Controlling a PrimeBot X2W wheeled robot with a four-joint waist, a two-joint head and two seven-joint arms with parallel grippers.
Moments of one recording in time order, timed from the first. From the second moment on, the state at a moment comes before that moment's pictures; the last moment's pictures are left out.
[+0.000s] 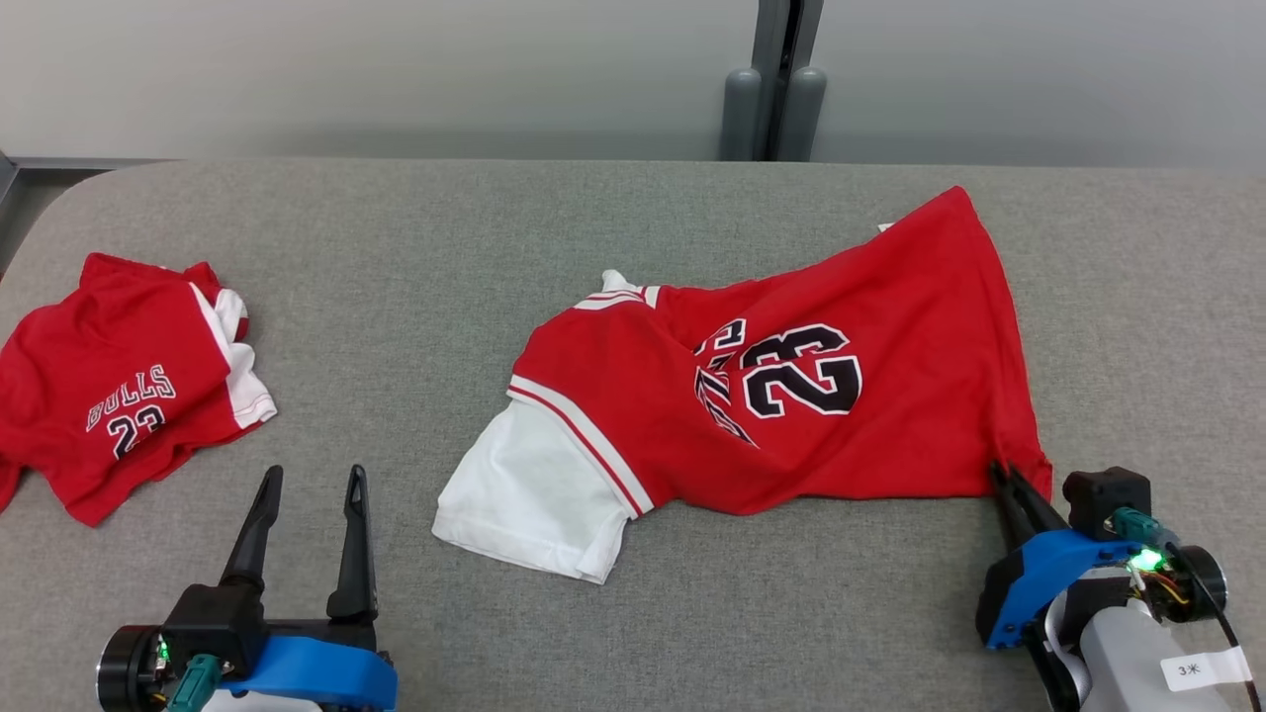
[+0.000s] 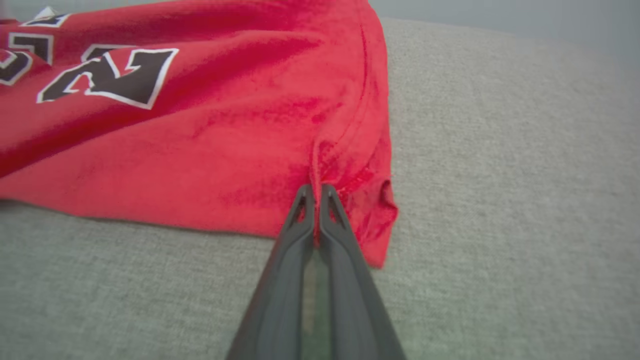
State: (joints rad) left arm -0.03 0.08 0.01 0.22 -0.09 -0.13 -0.26; right arm -0.43 -0.16 0.01 0.93 0.08 0.13 -0.26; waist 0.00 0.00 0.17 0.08
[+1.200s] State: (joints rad) left arm 0.00 0.07 0.01 0.21 -0.09 -0.13 -0.26; right arm 0.02 -0.22 0.18 0.24 0.35 0.13 -0.06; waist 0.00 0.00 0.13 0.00
